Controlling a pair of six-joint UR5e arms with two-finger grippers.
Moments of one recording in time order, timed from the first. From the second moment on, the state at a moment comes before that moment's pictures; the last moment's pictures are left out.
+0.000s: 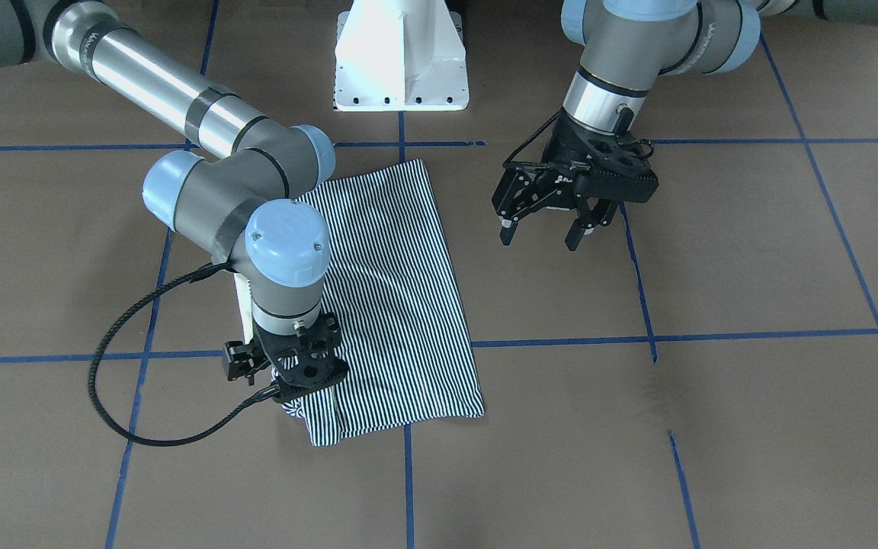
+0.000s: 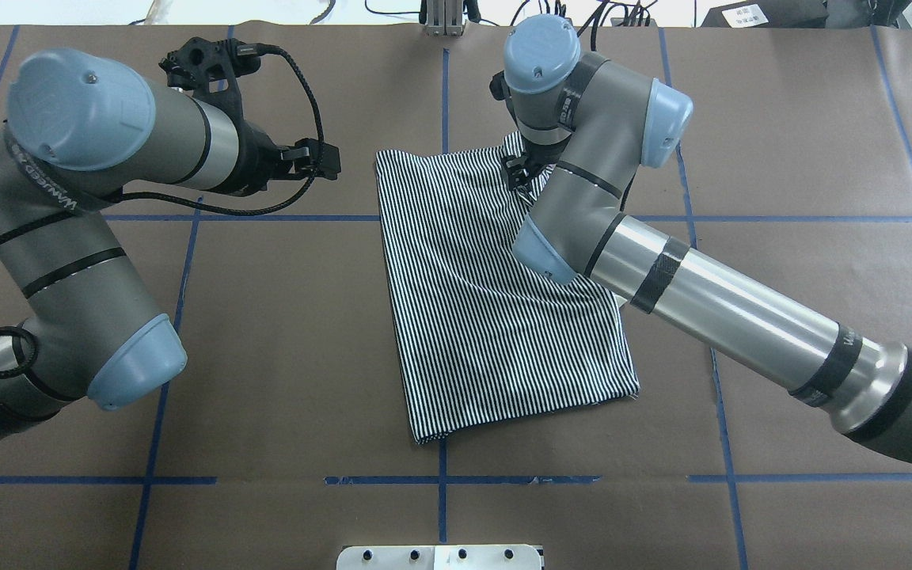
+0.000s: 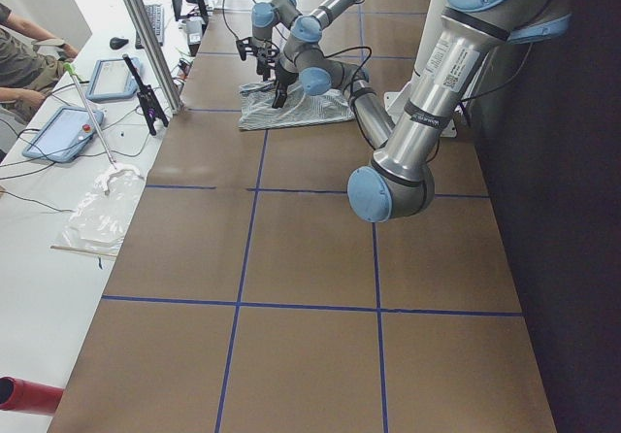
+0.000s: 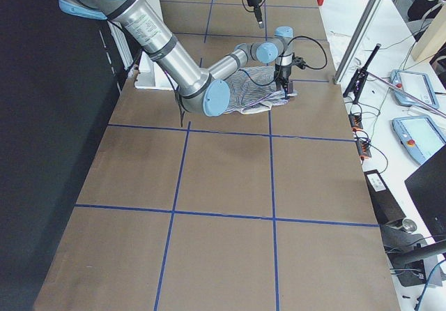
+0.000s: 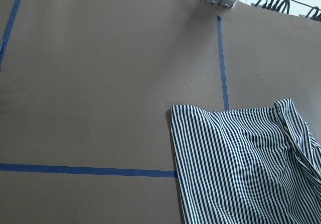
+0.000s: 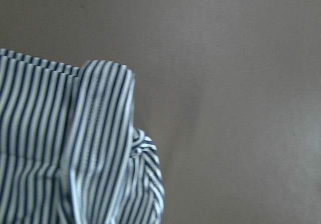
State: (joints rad) left arm -0.73 -2.09 -1.89 -1.81 -1.80 -1.23; right arm 0.72 -0.66 1.17 -1.56 1.80 0.57
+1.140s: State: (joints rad) left arm -0.73 -2.10 -1.91 -1.80 -1.80 -1.23; right arm 0.71 -0.67 1.12 -1.55 1.79 0.57
